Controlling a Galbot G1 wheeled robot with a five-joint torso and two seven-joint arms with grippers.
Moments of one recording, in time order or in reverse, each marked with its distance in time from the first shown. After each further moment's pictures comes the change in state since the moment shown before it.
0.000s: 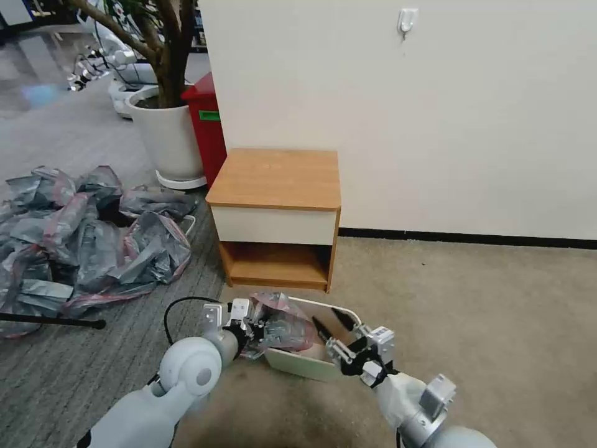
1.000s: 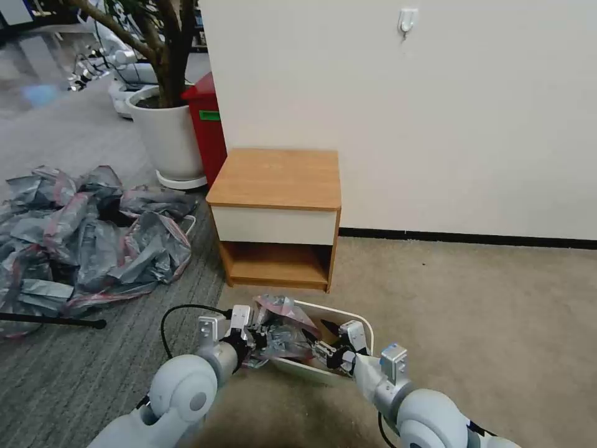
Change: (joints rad) left arm 0.097 -0.014 -0.050 -0.091 0.045 -0.015 0.033; right arm 0.239 -0.013 -0.197 -0.152 0.108 -0.112 0.120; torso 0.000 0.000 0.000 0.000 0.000
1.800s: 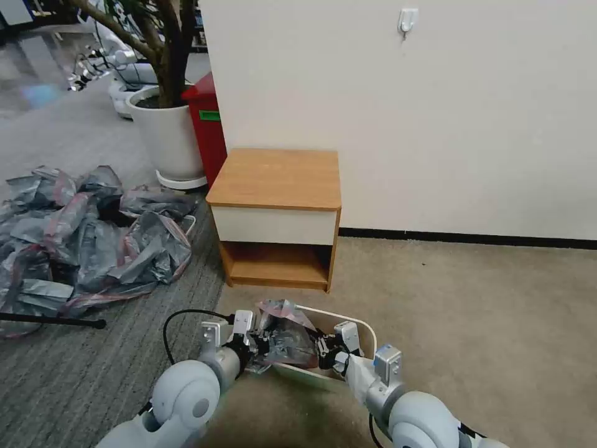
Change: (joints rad) left arm 0.021 -0.023 0.012 0.011 0.026 0.000 0.003; right arm 0.006 0.023 -0.024 0.003 0.020 0.027 0.021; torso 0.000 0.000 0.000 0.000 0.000
